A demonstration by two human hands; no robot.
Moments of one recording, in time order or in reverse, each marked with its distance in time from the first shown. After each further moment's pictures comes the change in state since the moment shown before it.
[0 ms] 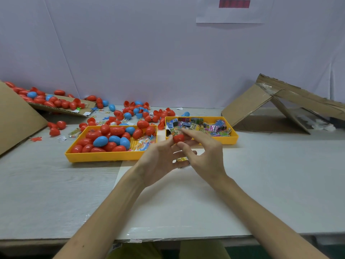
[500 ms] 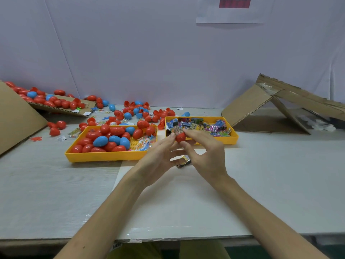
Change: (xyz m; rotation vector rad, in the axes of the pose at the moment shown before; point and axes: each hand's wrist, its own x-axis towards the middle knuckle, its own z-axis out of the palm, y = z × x) left_hand 0.001 -0.003 -0.001 0.160 0.093 0.078; right_hand 0.000 0.005 0.000 -0.038 0.029 -0.039
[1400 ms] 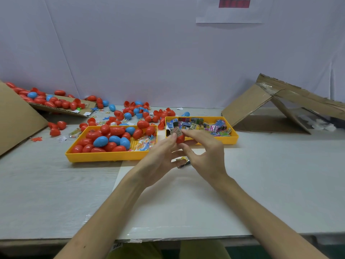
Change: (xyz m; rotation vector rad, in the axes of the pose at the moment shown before) left_hand 0.000 0.001 0.004 -0.055 -0.062 -0.003; right_hand 0.001 -0.004 -0.002 -0.003 -0.024 0.001
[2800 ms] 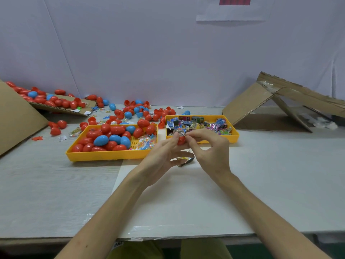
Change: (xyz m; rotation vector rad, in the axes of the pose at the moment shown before) left_hand 0.005 -0.006 -0.006 0.187 0.088 -0.005; right_hand 0.005 0.002 -0.006 0.063 0.045 0.071
